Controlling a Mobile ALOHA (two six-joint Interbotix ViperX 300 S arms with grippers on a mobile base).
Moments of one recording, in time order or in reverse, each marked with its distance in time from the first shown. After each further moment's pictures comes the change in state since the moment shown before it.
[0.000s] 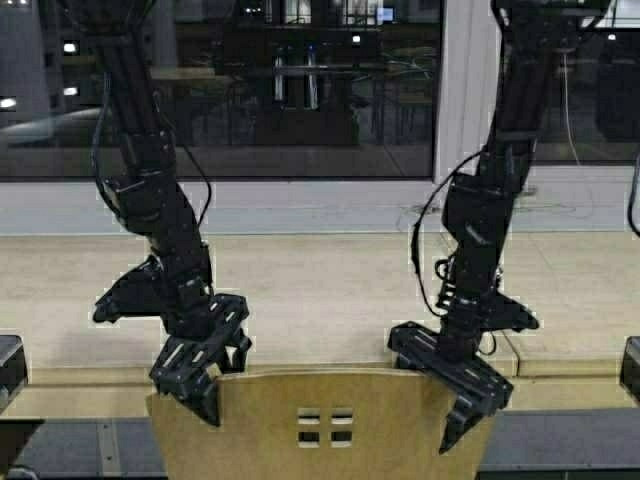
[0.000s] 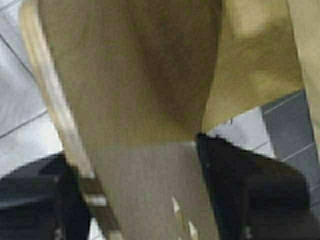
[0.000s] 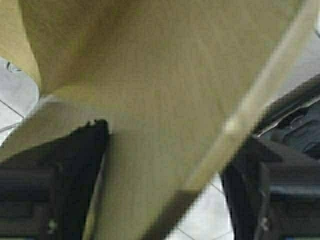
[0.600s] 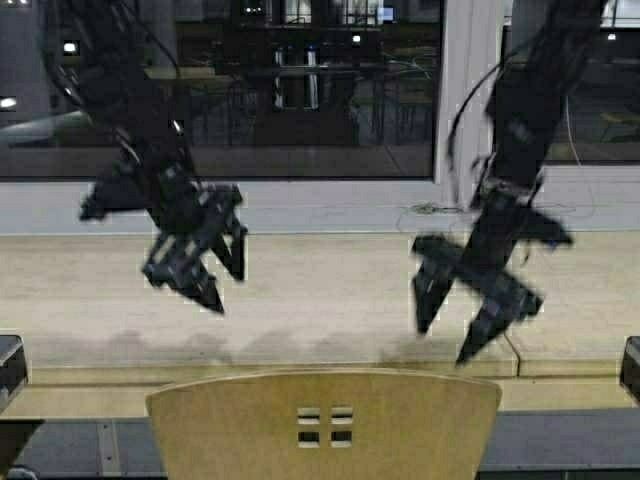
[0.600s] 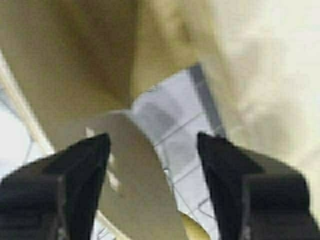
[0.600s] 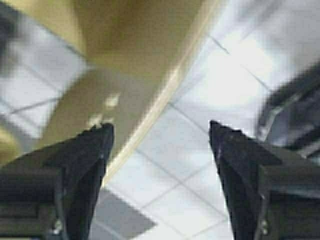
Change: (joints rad) left arm 0.017 -0.414 0.195 0.003 0.041 0.038; right arm -0.089 -0.416 0.232 -0.017 0.115 0.003
